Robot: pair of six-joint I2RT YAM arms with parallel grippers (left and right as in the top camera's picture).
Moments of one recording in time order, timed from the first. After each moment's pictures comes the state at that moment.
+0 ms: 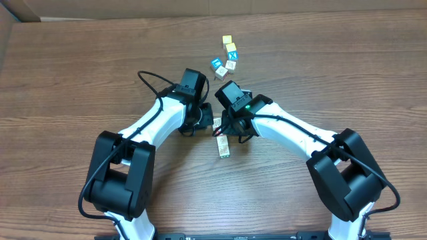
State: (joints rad) left arm -0.34 1.88 1.18 -0.62 0.13 -0.50; right arm 0.67 1.96 1.33 -0.65 0.02 0.73
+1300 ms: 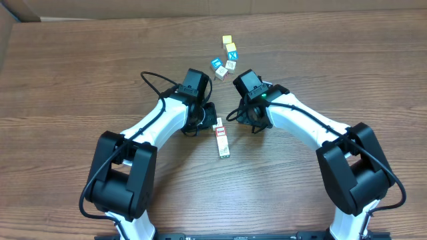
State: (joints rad) left arm -0.36 1.88 1.18 -0.61 0.17 -0.52; right arm 0.55 1.96 1.33 -0.67 0.07 0.77
